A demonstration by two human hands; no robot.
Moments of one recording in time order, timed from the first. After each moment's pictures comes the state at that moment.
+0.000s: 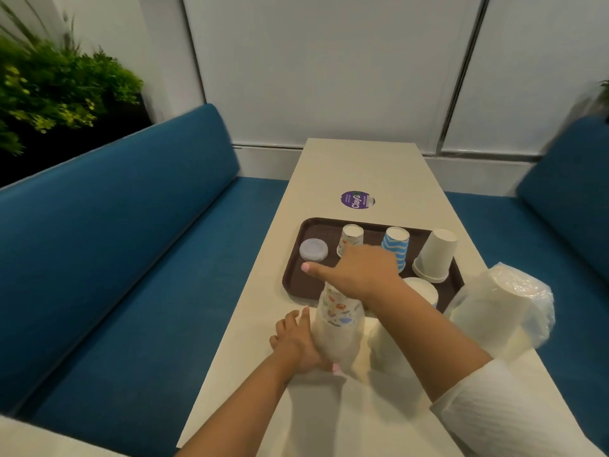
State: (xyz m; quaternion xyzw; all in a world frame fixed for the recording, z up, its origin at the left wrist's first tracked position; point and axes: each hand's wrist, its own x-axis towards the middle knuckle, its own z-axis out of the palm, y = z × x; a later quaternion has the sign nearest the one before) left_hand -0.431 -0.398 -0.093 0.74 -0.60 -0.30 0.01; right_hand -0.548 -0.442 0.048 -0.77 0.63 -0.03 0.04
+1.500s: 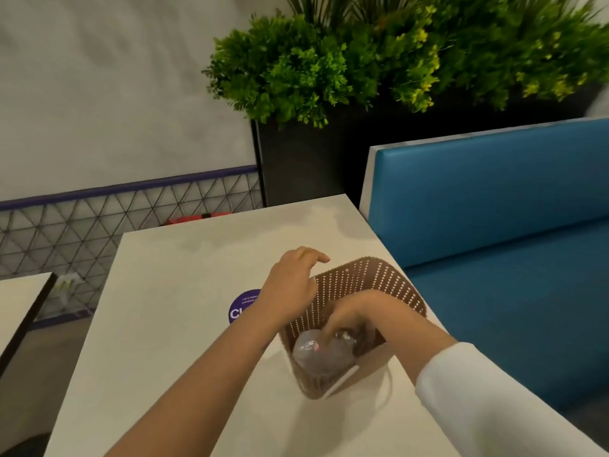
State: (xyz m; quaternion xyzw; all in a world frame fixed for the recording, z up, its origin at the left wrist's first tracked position) left_hand 0.007 0.101 -0.022 0.90 -0.33 0.02 0.28; right_hand -0.032 -0.032 -0.013 -0.83 0.14 0.47 0.28
